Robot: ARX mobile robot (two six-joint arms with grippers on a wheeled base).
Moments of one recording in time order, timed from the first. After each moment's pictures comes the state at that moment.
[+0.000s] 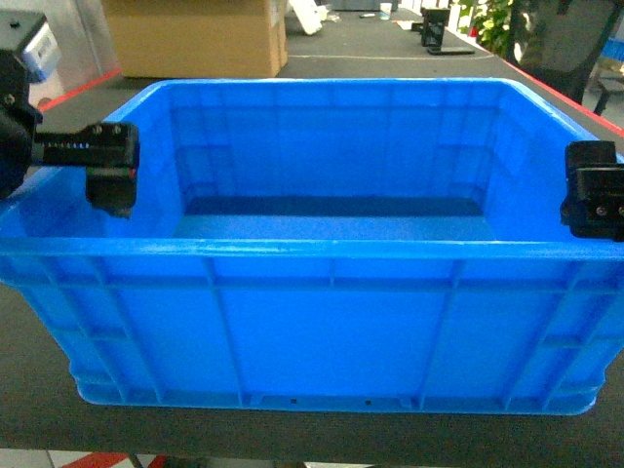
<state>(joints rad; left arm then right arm) -0.14 1.67 0.99 -0.03 -0.22 -0.08 0.13 1.59 0.88 0.01 0.16 0.11</state>
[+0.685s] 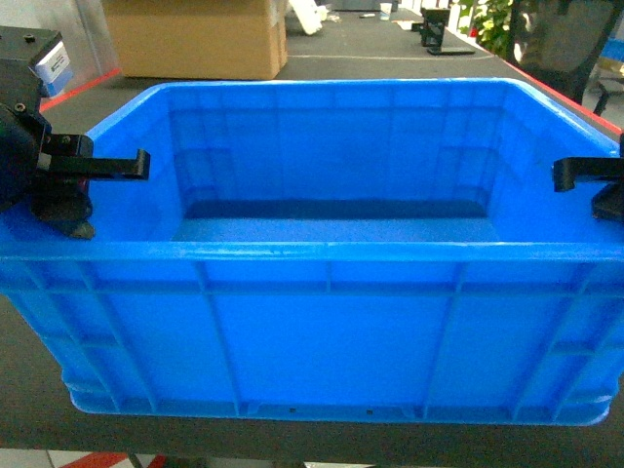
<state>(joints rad) -0.19 1.65 1.04 -0.20 -0.27 -0.13 0.18 1.53 0.85 0.04 0.19 0.15</state>
